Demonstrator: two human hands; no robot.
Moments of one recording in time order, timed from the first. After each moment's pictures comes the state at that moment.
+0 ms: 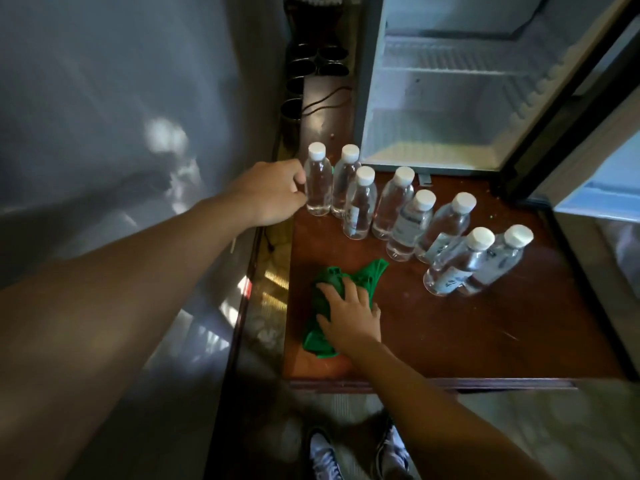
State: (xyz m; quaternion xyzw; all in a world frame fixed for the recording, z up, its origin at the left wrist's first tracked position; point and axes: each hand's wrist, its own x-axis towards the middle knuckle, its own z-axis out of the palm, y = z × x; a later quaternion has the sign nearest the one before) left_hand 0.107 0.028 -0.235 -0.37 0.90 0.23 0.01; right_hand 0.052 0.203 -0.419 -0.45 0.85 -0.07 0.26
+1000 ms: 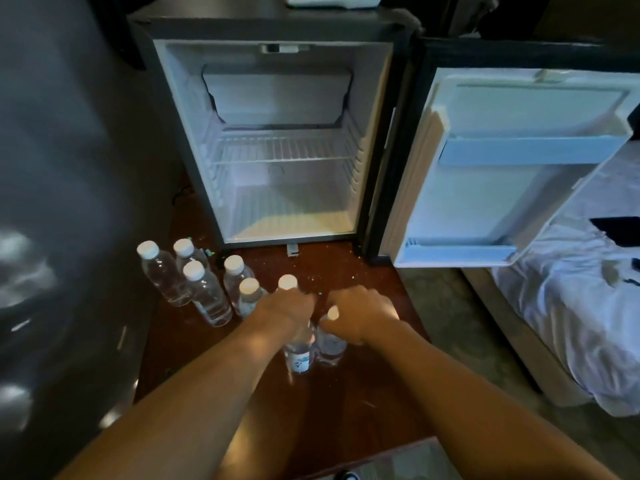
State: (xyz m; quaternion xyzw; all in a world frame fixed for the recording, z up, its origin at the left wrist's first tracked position) left_hand -0.131 0.197 -0.279 -0.21 0.94 0.05 0.27; right_hand -0.220 0.297 -0.300 -0.42 0.88 -0.01 0.22
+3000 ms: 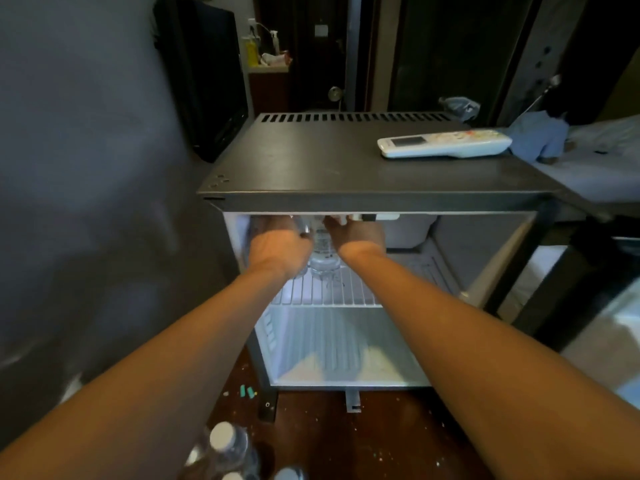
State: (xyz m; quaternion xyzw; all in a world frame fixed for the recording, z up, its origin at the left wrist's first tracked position) left_hand -0.257 -0.066 -0.113 -0.46 0.85 0.18 -0.17; right_hand -0.379 -0.036 -0.148 -0.33 0.89 -0.32 0.09
